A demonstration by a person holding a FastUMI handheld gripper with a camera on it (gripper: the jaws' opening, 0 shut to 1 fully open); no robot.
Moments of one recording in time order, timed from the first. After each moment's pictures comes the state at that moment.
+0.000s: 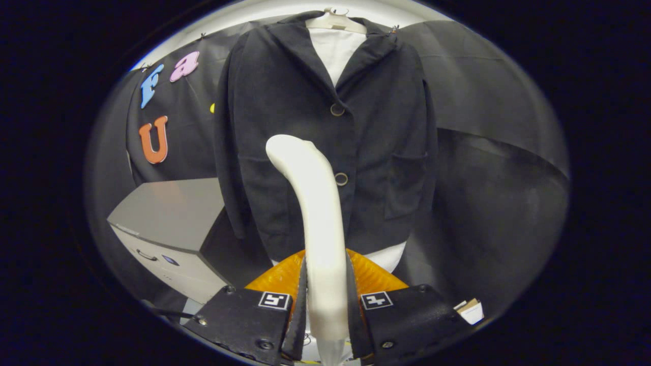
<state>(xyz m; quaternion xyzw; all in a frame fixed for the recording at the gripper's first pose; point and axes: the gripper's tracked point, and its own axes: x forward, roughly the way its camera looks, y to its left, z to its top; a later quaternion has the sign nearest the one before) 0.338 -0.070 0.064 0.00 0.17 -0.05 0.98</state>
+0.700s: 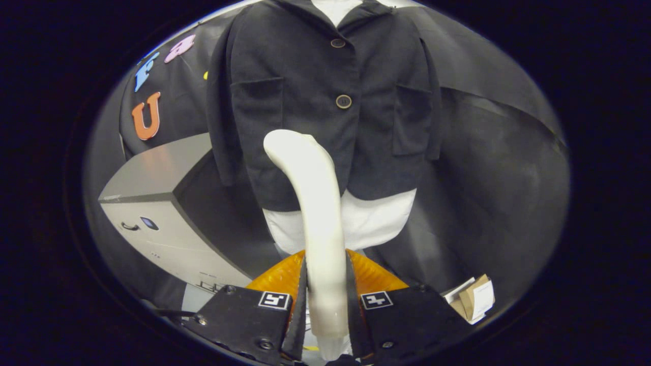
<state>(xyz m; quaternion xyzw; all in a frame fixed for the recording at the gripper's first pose) 0.332 -0.064 -0.038 0.02 0.26 -0.06 0.96</state>
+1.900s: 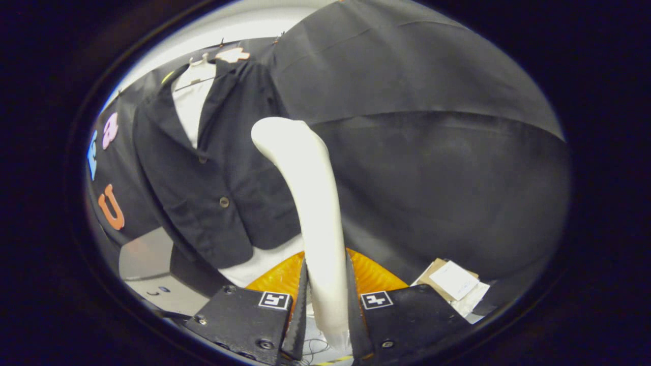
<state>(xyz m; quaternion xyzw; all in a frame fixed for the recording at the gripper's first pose) 0.214 -0.227 0.113 0.18 0.12 -0.22 0.95</state>
